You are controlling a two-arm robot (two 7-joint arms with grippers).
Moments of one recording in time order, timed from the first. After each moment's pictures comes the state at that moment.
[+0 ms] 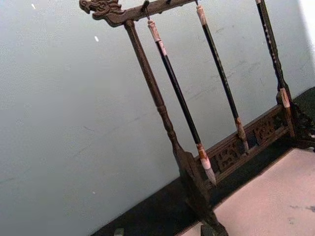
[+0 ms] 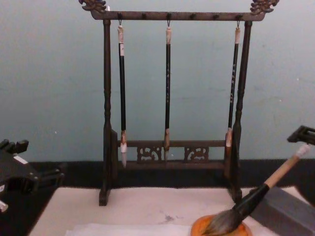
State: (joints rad) left arm -0.20 0.60 0.45 -1.41 -0.25 -0.12 0.03; right arm 0.29 0.49 -0.34 -1.46 1.52 0.24 -0.23
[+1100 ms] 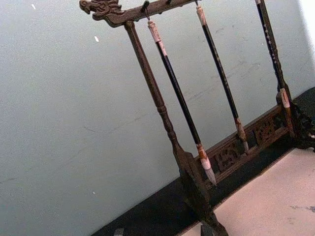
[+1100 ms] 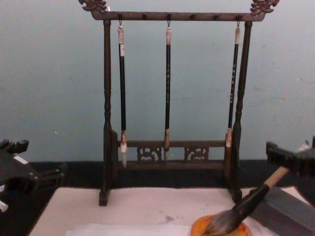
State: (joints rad) left arm -0.20 0.60 0.45 -1.41 -0.25 -0.12 0.03; right arm 0.21 0.60 -0.64 -1.64 0.55 -0.06 -0.36
